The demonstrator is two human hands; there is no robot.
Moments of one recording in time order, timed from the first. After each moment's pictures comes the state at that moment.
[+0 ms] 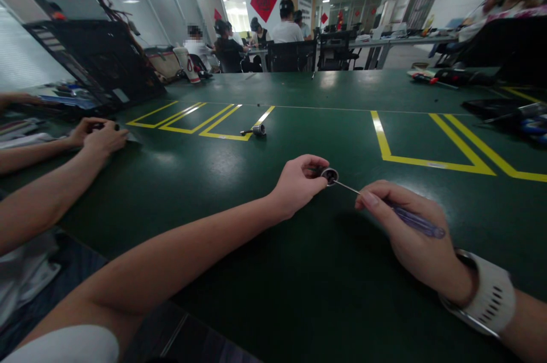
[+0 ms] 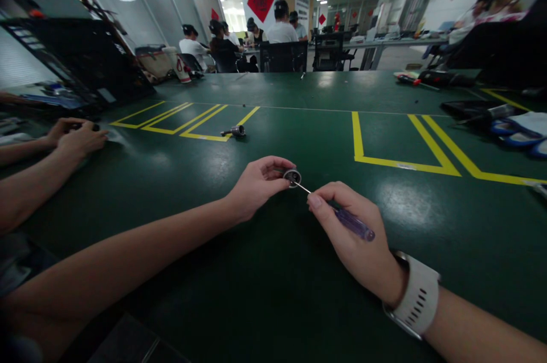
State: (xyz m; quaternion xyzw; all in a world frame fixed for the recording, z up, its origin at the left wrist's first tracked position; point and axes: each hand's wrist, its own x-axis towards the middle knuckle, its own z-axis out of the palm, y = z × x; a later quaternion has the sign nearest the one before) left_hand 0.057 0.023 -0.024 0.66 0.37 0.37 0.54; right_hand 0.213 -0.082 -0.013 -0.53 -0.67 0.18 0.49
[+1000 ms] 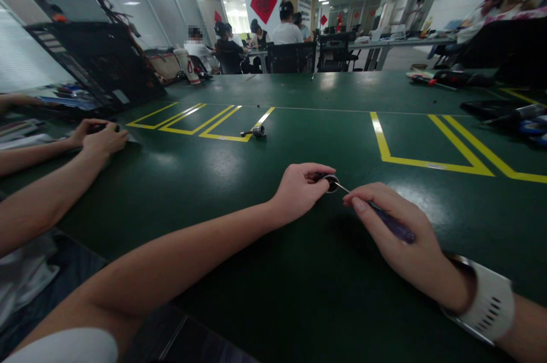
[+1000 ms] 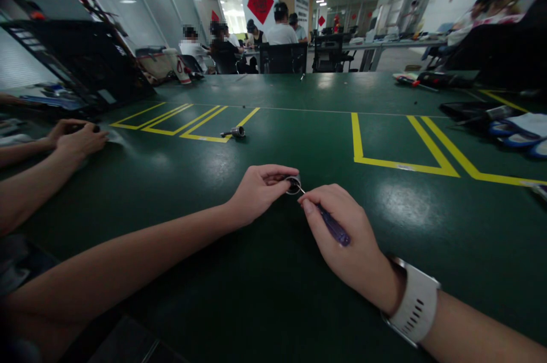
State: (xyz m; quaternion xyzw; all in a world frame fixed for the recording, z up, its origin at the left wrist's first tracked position) left_hand 0.057 0.016 -0.023 0.70 0.33 0.37 0.51; right_hand 0.205 -0.080 -0.014 -0.50 -0.72 0.12 0.47
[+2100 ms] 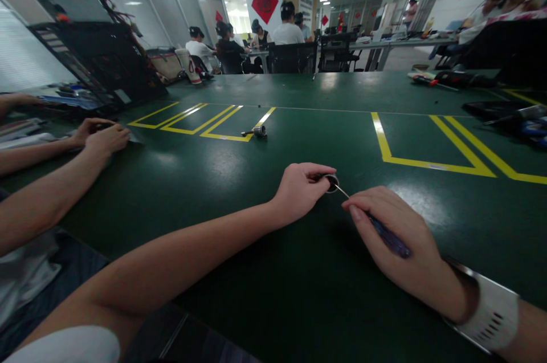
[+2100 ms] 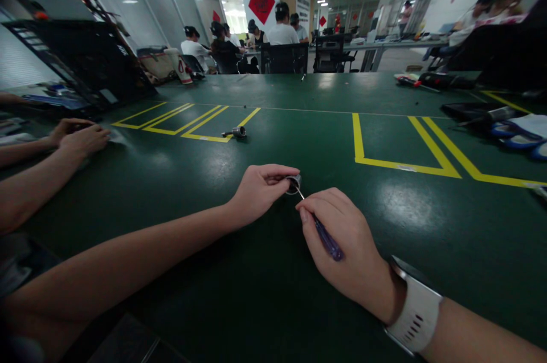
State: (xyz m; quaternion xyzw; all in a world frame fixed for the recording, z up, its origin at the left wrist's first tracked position) left_hand 0.057 0.016 -0.025 0.72 0.33 0.39 0.46; right_hand 0.204 -0.085 -0.013 -0.46 -0.77 0.07 0.43
